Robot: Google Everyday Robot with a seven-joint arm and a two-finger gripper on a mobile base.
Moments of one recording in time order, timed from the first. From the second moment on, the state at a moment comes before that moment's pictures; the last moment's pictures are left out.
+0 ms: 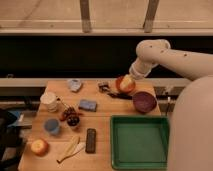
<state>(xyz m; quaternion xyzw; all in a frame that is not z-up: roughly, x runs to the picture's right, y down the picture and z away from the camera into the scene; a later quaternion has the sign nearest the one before) 0.144 -0.040 0.766 -0.25 0.01 0.51 0.82</state>
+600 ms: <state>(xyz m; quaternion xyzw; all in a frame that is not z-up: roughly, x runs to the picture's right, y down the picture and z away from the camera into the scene) 0.110 -0.049 0.748 -0.28 -0.06 0.49 0.83</state>
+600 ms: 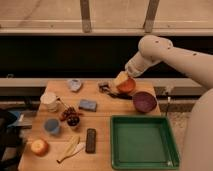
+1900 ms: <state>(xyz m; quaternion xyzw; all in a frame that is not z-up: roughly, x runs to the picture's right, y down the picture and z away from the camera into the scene) 0.035 0.011 0.865 -0.35 -0.02 0.40 0.85</state>
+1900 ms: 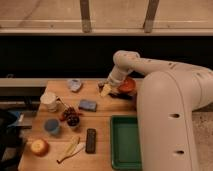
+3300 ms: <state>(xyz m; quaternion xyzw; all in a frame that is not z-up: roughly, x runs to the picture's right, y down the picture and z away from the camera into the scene) 0.024 0.014 0.886 -0.33 0.00 0.39 0.86</state>
